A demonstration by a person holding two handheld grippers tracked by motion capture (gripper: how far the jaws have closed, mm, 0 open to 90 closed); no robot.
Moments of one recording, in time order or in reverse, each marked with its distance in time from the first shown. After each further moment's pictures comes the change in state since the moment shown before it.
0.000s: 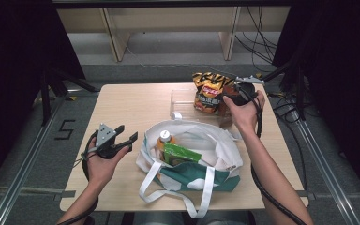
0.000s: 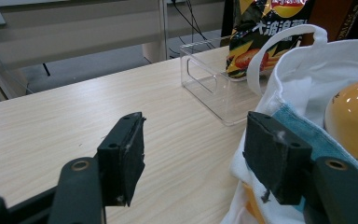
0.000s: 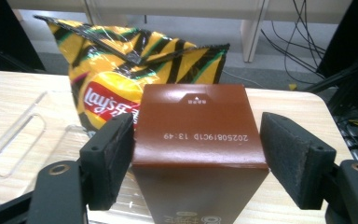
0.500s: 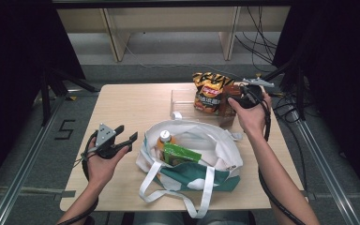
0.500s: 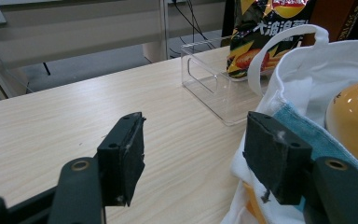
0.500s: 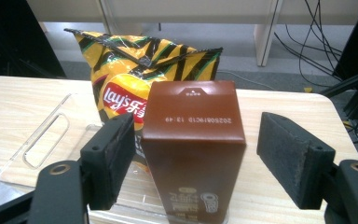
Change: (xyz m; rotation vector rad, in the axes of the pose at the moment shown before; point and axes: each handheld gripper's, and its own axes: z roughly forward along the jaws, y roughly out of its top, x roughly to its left) left arm 0.000 0.000 0.000 -0.003 0.002 -0.004; right arm -0.010 -0.003 -0.024 -0.023 0.065 0.020
